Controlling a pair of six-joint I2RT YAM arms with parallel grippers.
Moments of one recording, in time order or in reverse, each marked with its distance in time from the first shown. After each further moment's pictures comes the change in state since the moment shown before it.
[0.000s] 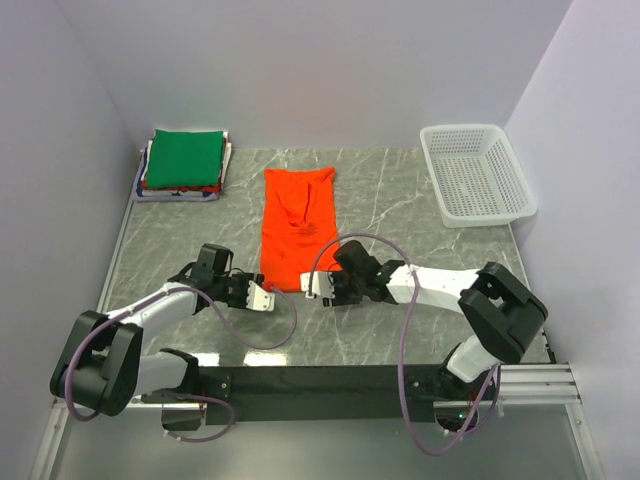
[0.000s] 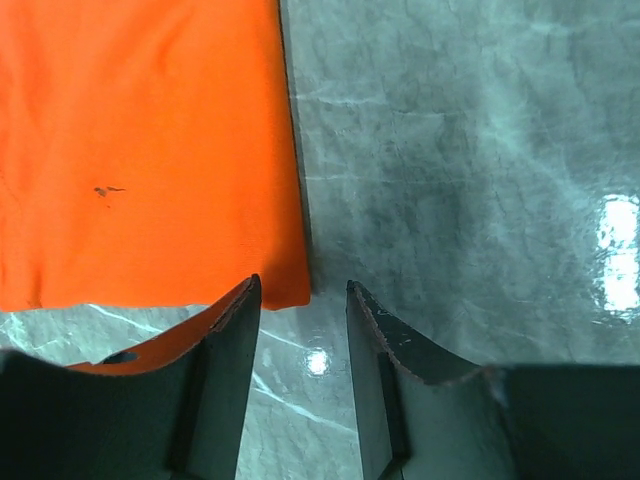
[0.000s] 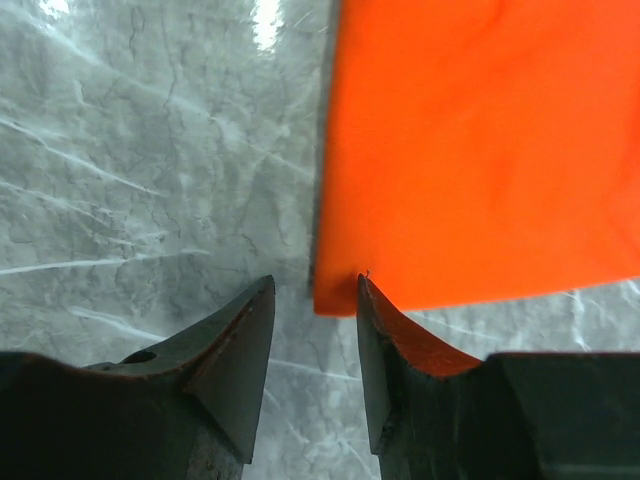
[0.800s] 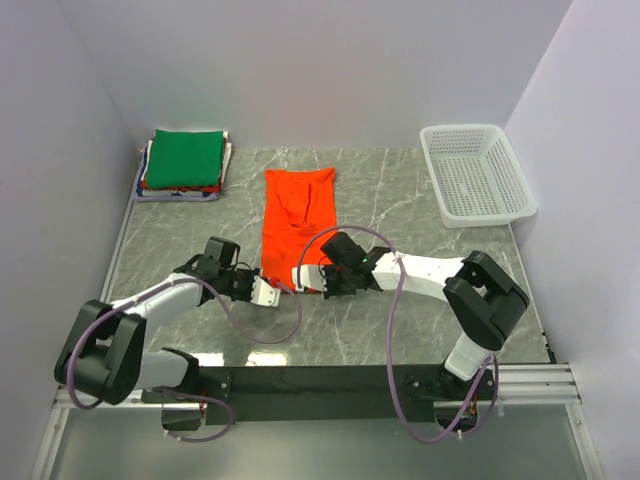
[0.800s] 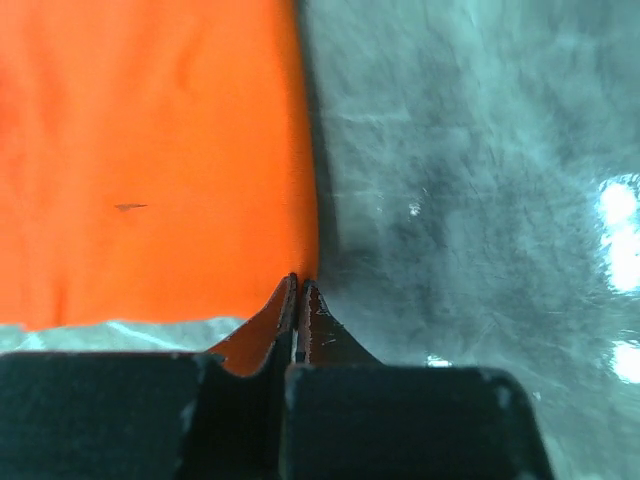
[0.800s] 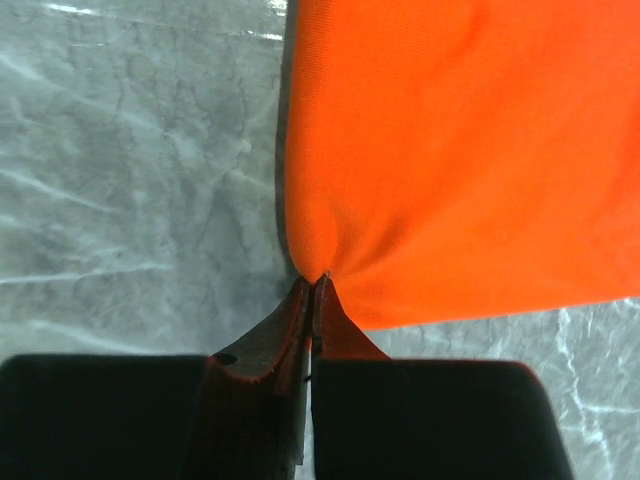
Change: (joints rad) left arm -0.035 0.081 0.068 -0.019 -0.031 0.031; right arm 0.006 0.127 0.166 -0.151 0.054 -0.019
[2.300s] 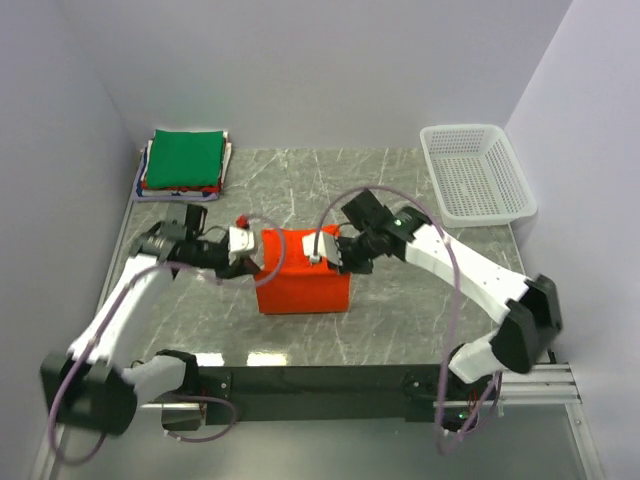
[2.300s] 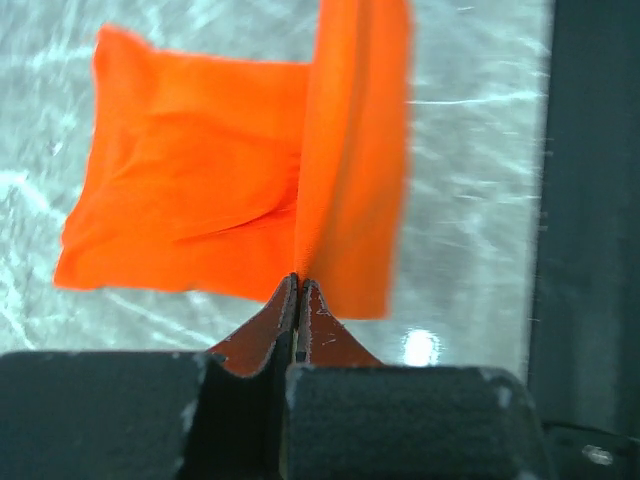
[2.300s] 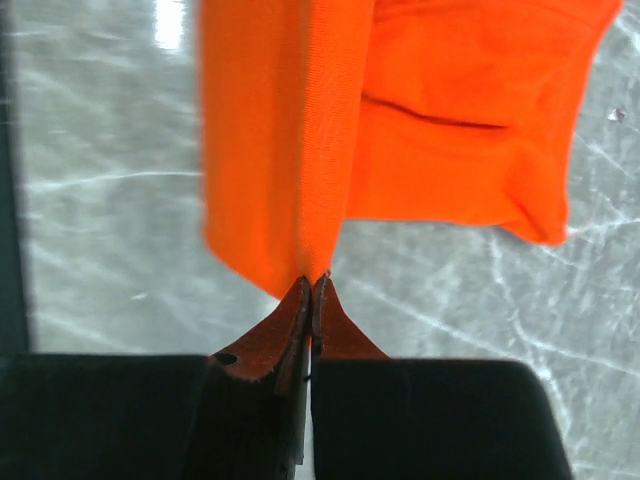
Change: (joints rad) left arm 0.138 -0.262 0.401 -0.644 0.315 -0.410; right arm -0.077 -0.245 0.332 -0.599 -0.236 -0.023
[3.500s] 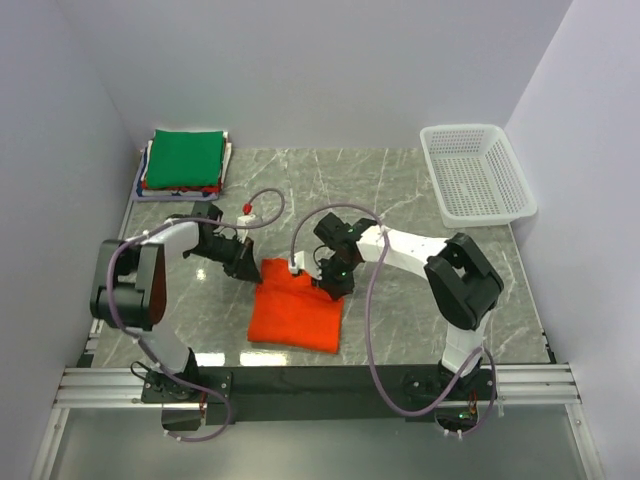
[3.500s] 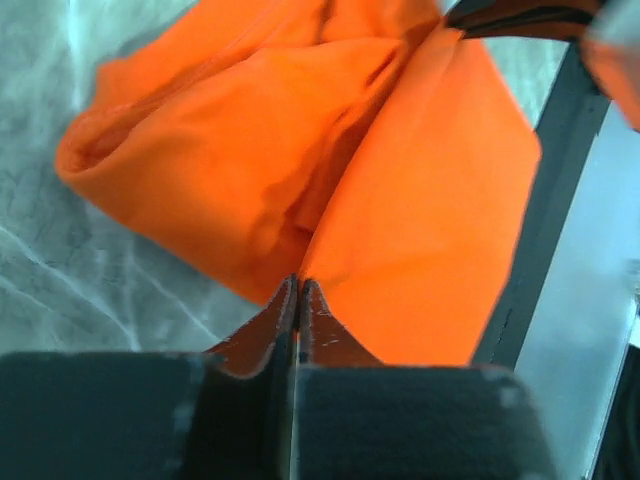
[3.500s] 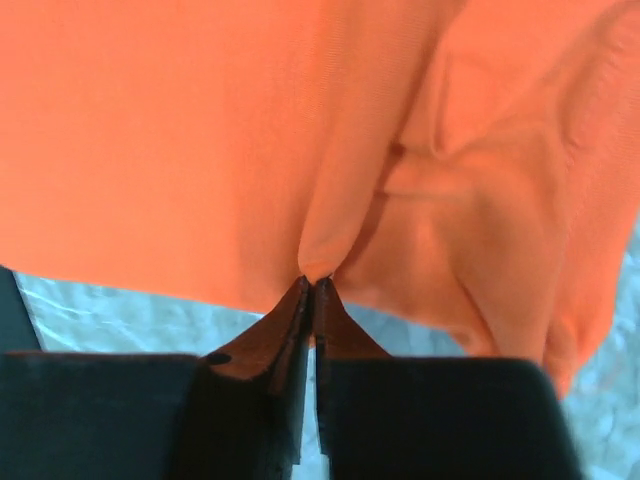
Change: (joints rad) left arm 0.117 0.675 0.058 0.154 0.014 -0.420; right arm 0.010 0.419 -0.018 0.135 -0.037 0.131
